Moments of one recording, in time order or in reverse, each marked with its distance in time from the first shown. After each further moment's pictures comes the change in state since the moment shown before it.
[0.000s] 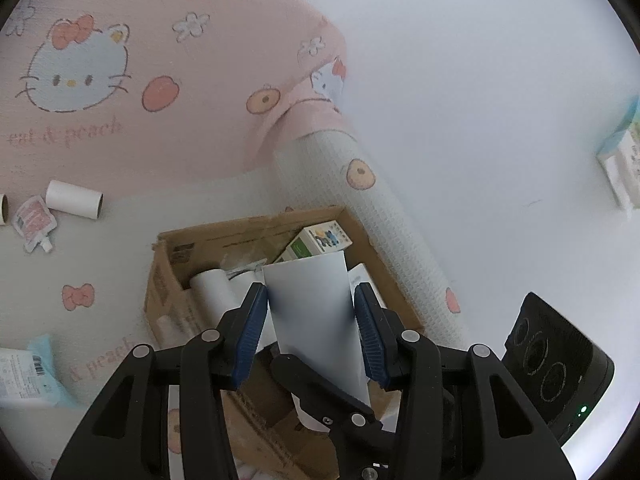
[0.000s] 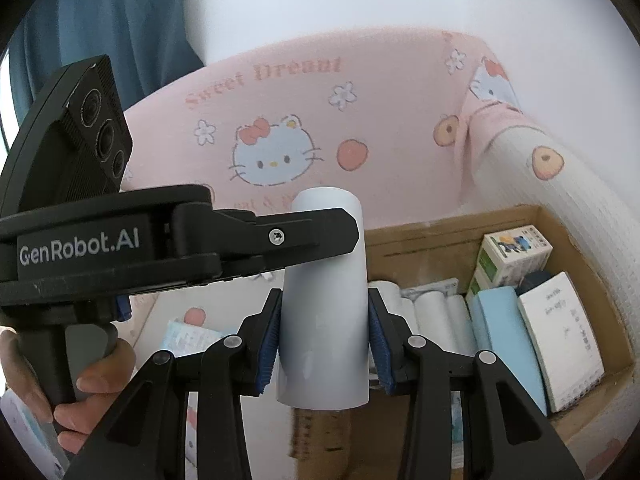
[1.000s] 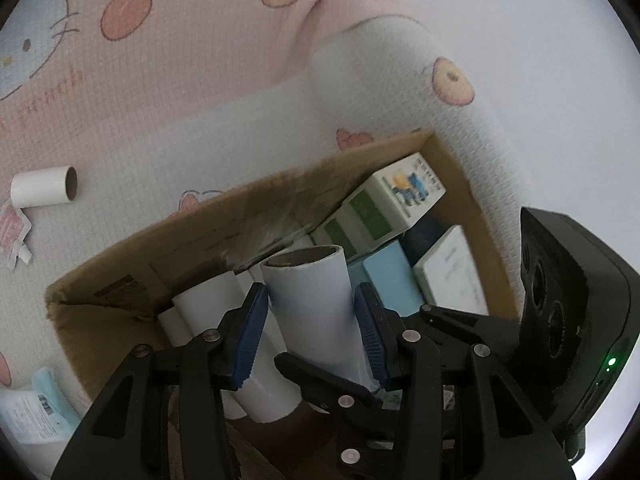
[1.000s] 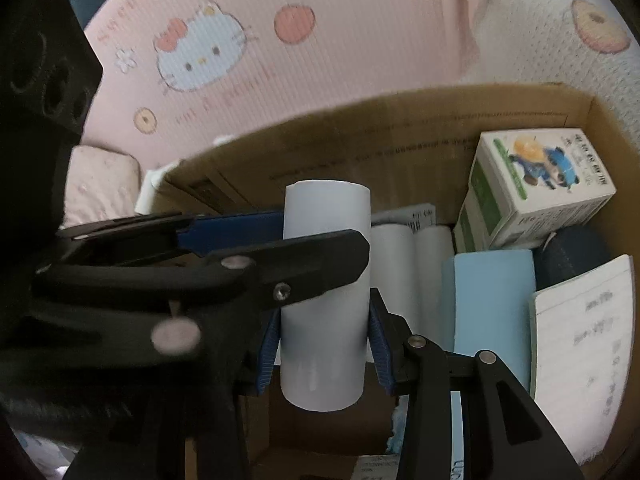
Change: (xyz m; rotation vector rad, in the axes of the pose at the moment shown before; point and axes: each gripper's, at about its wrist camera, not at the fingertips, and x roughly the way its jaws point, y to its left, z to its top) left arm 0.139 0.017 0.022 0.032 0.350 0.213; right arm 0.124 -0.106 0.010 0.096 0.494 0.090
